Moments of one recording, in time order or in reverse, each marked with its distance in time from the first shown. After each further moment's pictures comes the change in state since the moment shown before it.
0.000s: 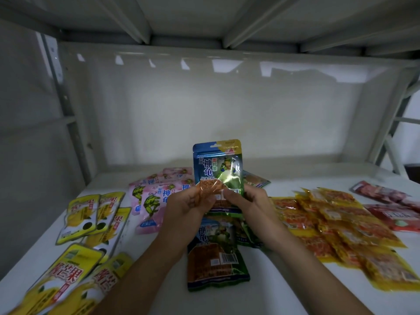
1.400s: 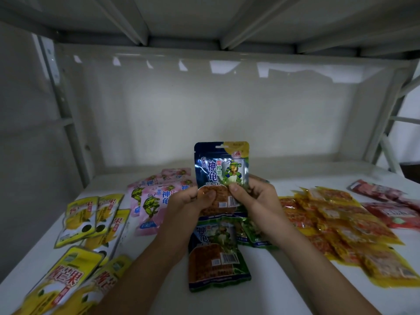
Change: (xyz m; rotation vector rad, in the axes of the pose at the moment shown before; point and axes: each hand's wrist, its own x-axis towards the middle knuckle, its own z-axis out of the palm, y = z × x) left_hand 0.000 0.008 0.001 -0.307 -0.031 -0.223; right_hand 0.004 0.000 -0.006 -0.018 0.106 -0.081
